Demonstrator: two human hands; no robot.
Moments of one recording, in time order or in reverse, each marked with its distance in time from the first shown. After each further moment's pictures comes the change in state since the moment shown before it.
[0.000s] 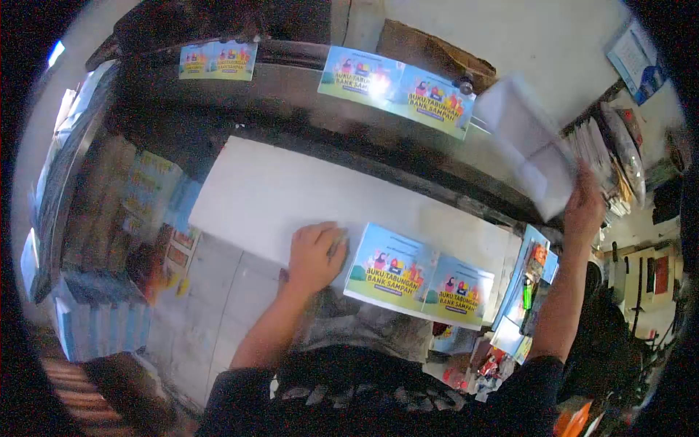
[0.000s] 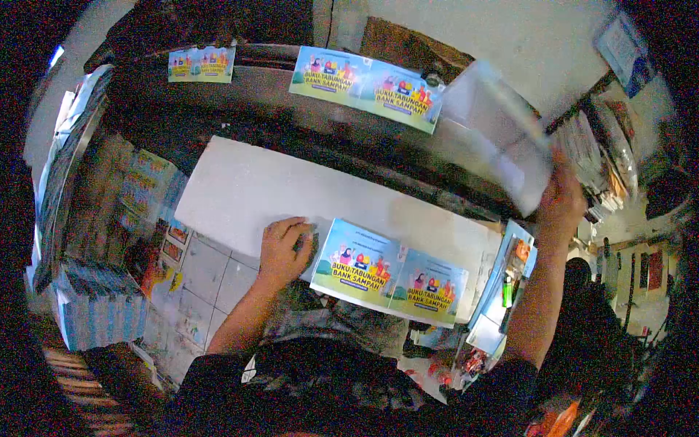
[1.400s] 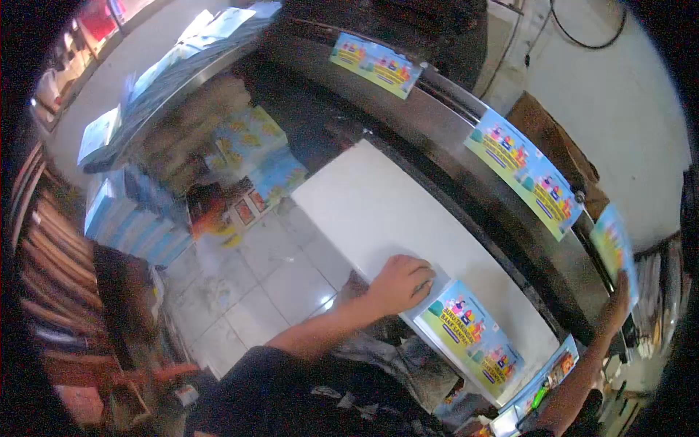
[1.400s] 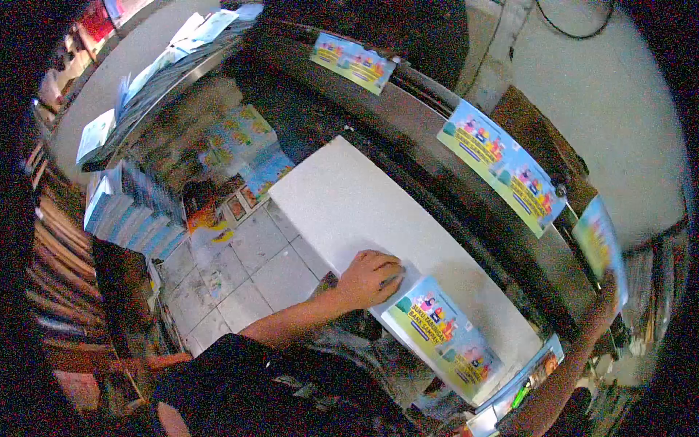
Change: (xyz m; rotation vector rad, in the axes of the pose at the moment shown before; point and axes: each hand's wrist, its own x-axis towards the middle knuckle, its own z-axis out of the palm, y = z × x) left_hand -0.007 -0.008 0.006 -0.034 0.034 0.016; right_hand -0.016 0.123 0.120 0.378 -0.215 0.125
